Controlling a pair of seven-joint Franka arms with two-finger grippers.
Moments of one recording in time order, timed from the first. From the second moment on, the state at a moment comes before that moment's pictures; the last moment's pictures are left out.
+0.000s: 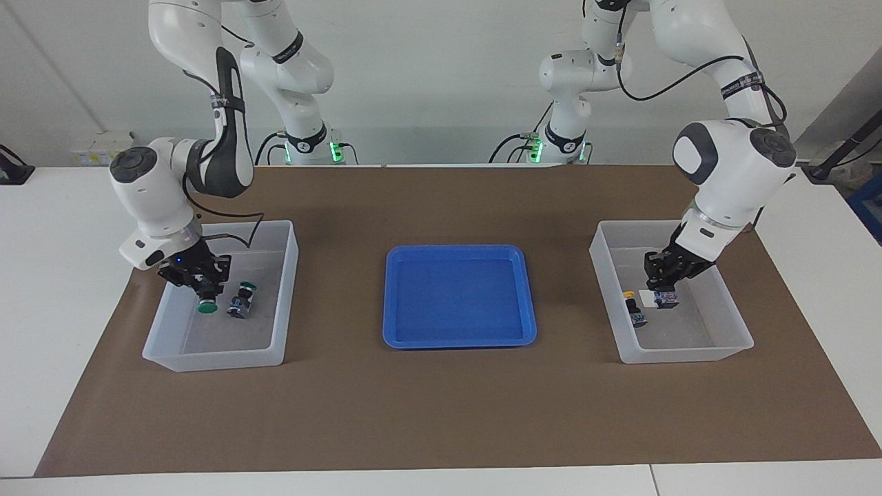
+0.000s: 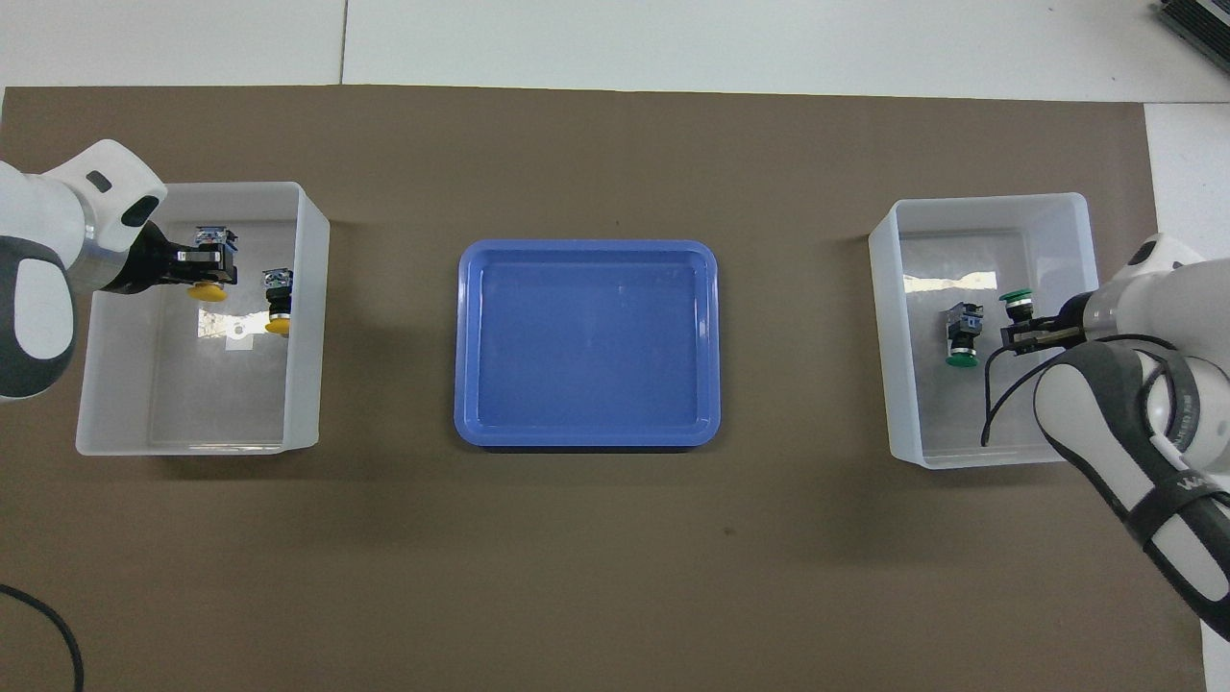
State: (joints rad) left arm 0.04 0.19 -0.02 -1.85 -0.10 2.14 0.10; right arm -0.31 0.20 0.12 -2.13 -0.07 2.43 -0.28
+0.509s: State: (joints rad) left arm 0.11 0.19 -0.01 -2.01 -0.10 2.34 0.21; right arm -0.31 0.21 0.12 -2.12 -0.07 2.43 -0.26
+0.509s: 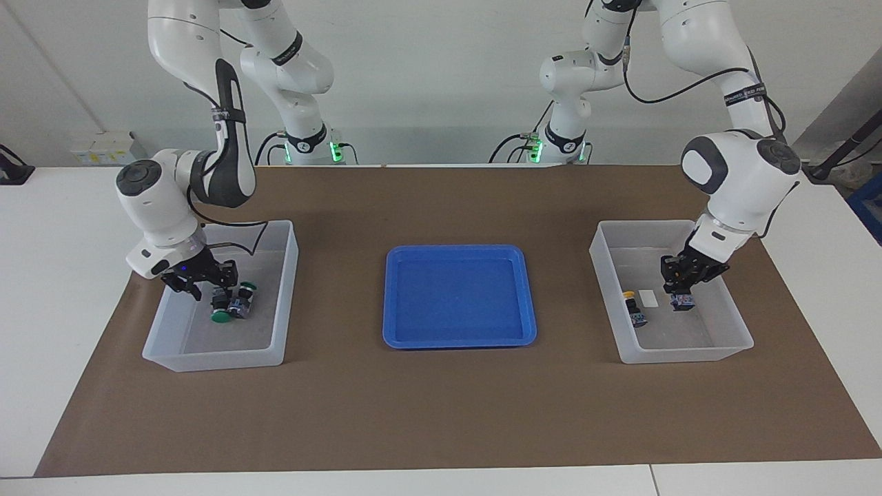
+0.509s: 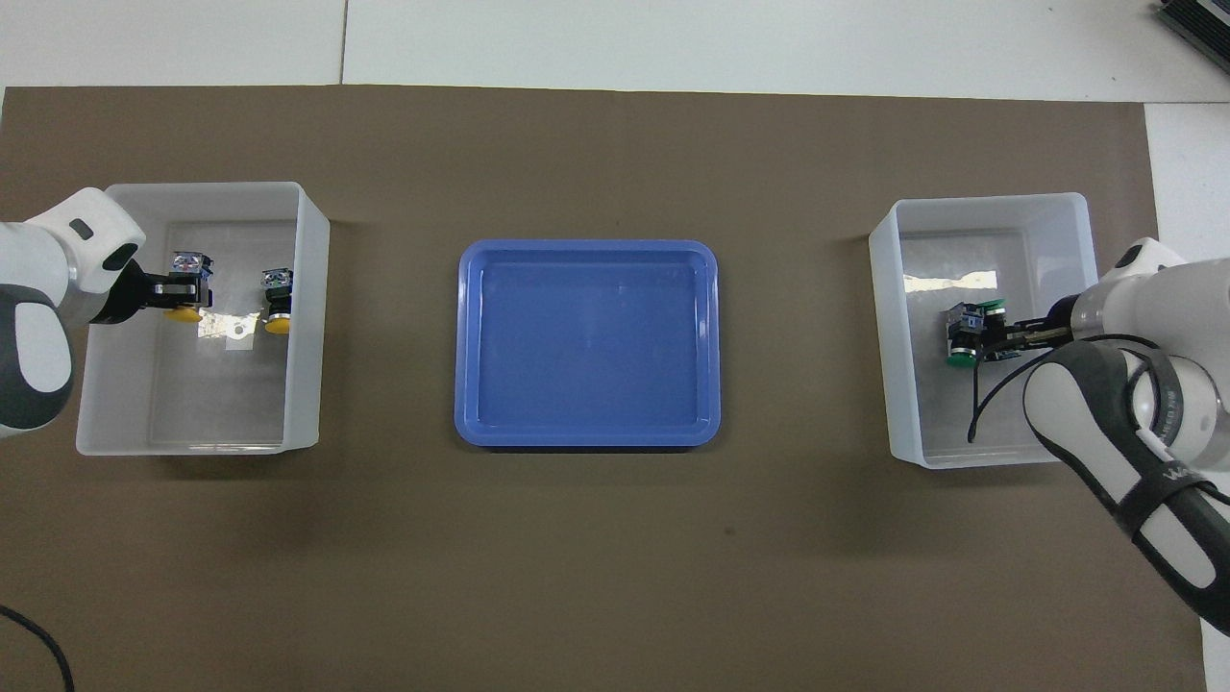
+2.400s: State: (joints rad) left arm -0.05 0.11 -0.04 -1.44 0.00 1.50 0.04; right arm -0.11 -0.03 0.14 -1.75 -0.02 1.83 0.17
